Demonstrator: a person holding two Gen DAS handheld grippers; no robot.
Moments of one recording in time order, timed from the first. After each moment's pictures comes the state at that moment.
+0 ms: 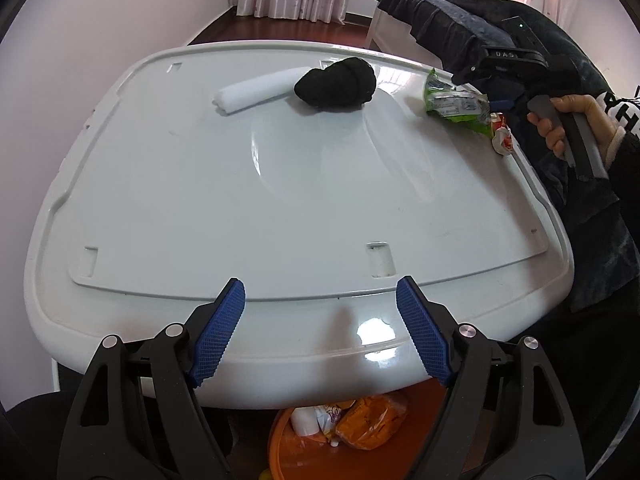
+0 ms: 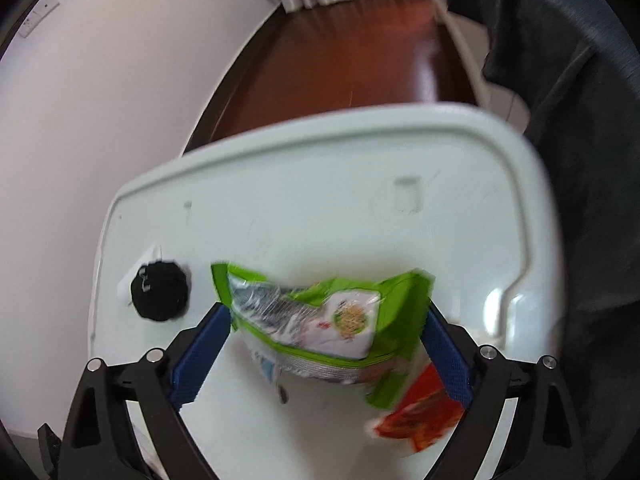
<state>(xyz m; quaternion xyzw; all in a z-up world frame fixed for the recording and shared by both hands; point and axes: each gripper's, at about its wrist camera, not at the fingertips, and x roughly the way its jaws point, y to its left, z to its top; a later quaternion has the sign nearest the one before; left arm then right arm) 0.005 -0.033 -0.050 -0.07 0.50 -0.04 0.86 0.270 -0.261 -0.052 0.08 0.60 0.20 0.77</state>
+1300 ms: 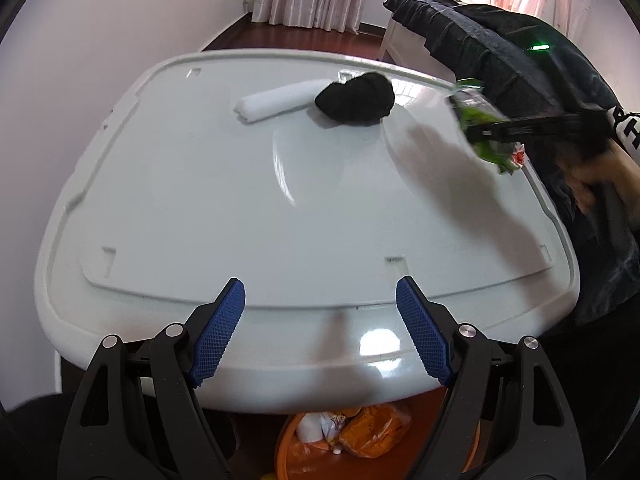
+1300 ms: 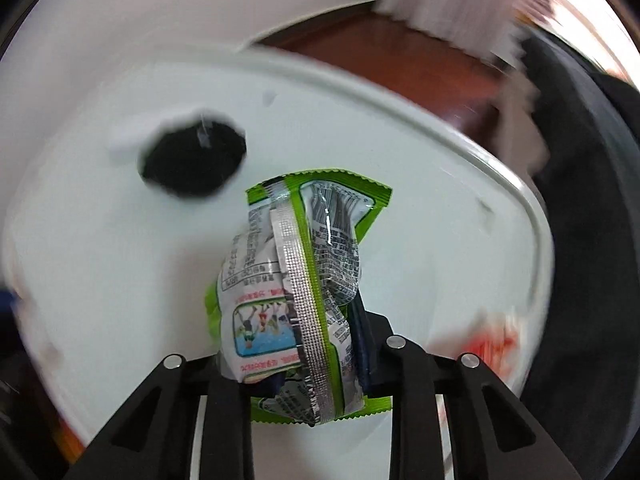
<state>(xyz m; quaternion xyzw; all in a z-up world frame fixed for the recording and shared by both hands) 0.009 -0.026 -0.042 -0.07 0.49 -0.02 0.87 0.178 -0.210 -0.023 -0.08 0.54 0.21 0.81</state>
